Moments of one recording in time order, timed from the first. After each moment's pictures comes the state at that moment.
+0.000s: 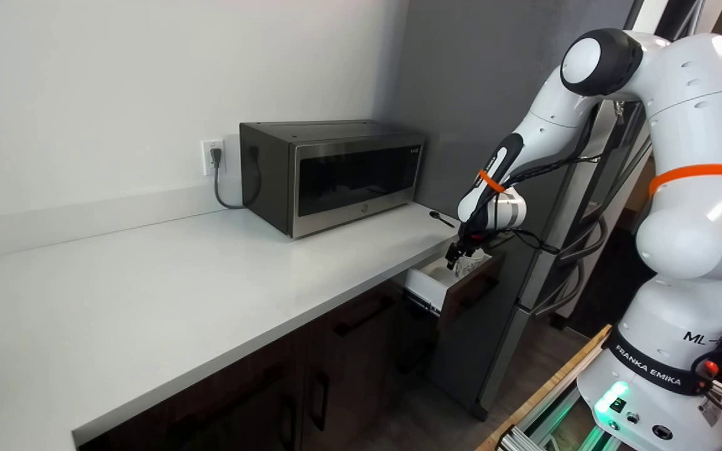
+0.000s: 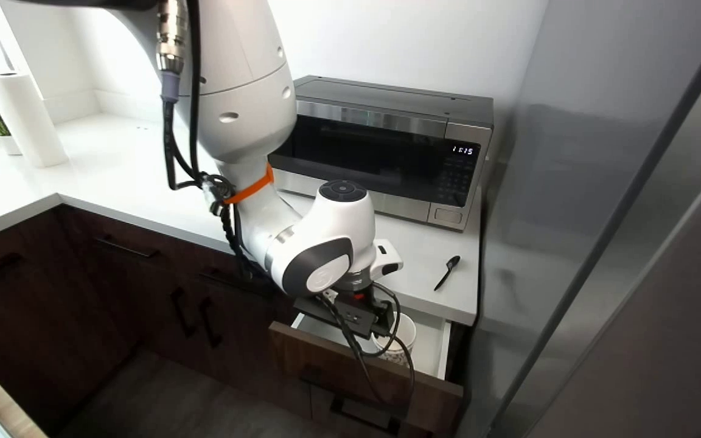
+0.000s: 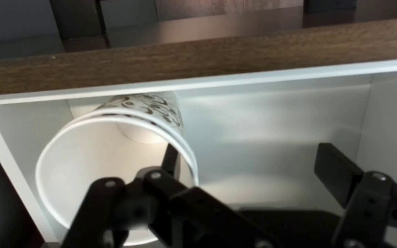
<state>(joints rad) -0.33 0.59 -0.03 -2.29 -0.02 3.04 -0.40</state>
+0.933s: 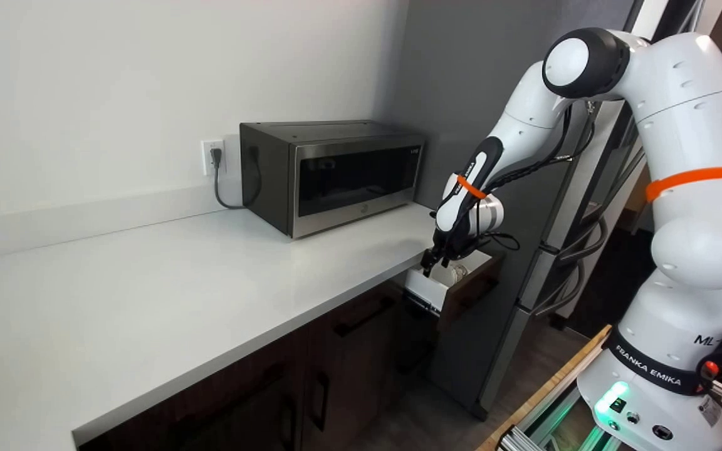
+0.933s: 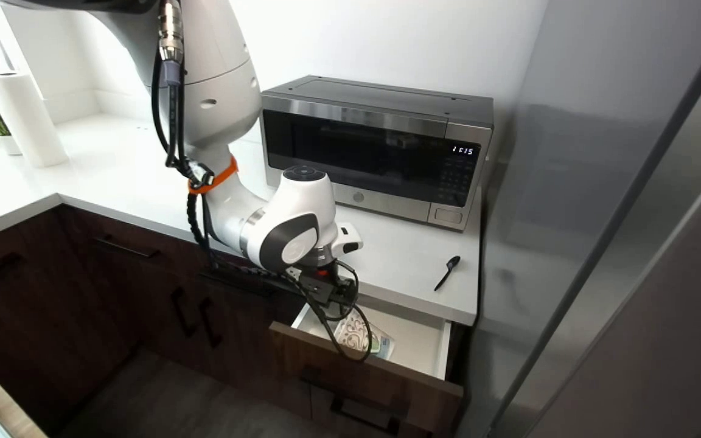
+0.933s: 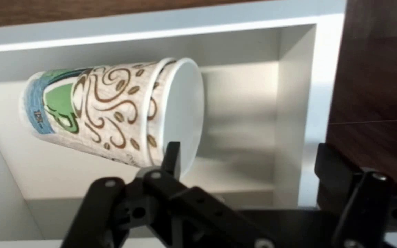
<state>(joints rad) -0.10 0.61 -0.07 -2.28 -0.03 3.02 -0.22</state>
